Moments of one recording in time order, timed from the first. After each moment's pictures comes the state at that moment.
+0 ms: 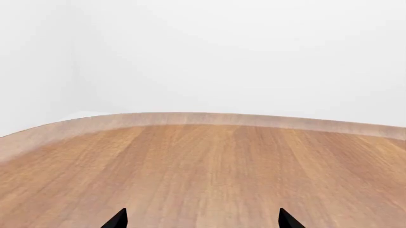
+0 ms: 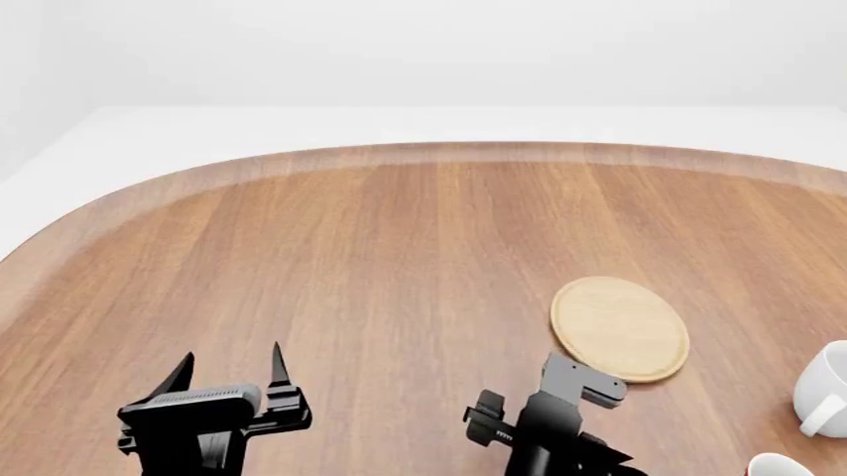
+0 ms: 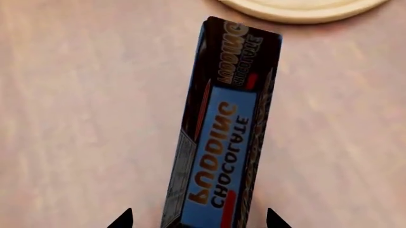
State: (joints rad) left arm 0.05 -0.27 0.14 0.18 -0.30 -0.04 -0.29; right arm 0.43 0.05 -0.13 0.28 0.85 0.85 0.87
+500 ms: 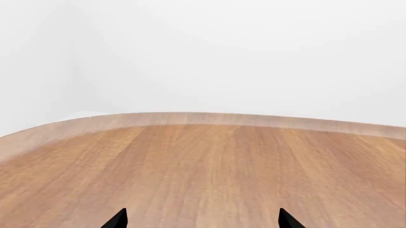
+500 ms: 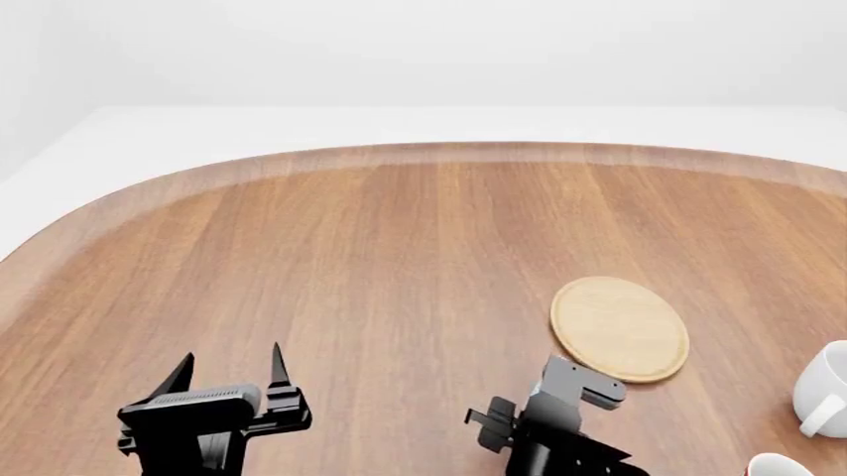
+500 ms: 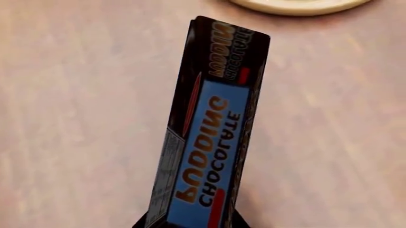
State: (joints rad) left arm 0.05 -0.28 0.15 0.18 -0.31 -0.03 -0.30; right arm 0.45 0.06 -0.14 0.34 0.87 0.83 0.88
